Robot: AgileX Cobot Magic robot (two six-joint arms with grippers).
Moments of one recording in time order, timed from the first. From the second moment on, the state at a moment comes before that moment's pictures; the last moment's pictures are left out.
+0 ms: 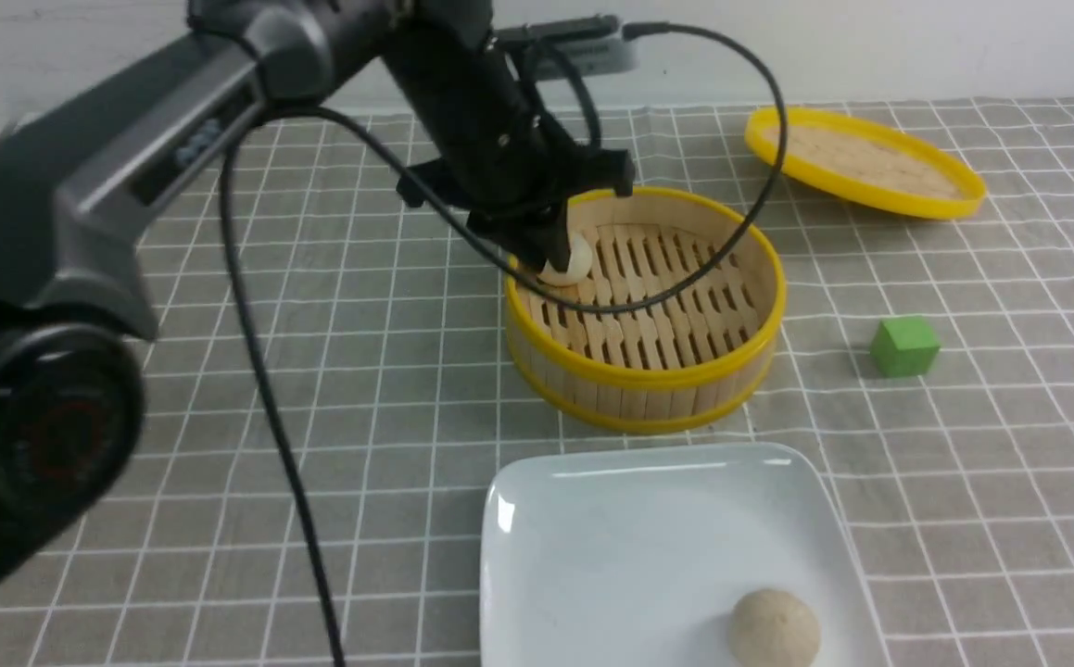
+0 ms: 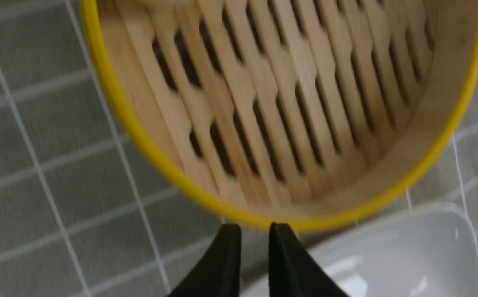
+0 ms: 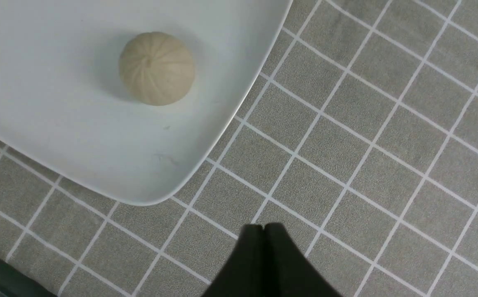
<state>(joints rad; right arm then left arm) 0.48 0.87 -0.80 0.06 1.06 -0.09 -0.50 2.18 -2.20 -0.16 1.23 -0.21</state>
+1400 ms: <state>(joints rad) 0.48 0.87 -0.79 0.06 1.01 -0.09 -0.53 2.51 -2.59 0.03 1.24 -0.28</state>
